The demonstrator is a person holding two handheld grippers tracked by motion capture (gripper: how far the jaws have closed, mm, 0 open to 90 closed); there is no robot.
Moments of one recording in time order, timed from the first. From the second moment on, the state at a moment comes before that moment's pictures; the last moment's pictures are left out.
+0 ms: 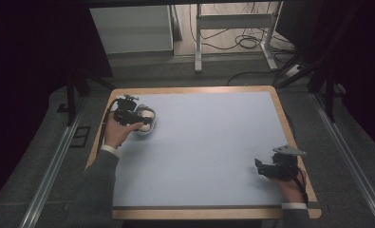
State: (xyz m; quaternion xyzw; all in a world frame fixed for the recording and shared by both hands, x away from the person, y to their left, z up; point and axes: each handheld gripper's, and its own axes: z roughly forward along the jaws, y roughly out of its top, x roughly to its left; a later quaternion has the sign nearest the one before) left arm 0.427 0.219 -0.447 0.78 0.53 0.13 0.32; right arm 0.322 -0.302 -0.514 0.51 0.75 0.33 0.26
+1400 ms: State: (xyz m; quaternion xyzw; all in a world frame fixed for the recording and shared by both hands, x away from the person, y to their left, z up) left arm 0.304 0.229 -0.522 0.79 0.47 0.12 0.37; right arm 0.323 -0.293 -0.513 0.48 0.76 0.33 0.28
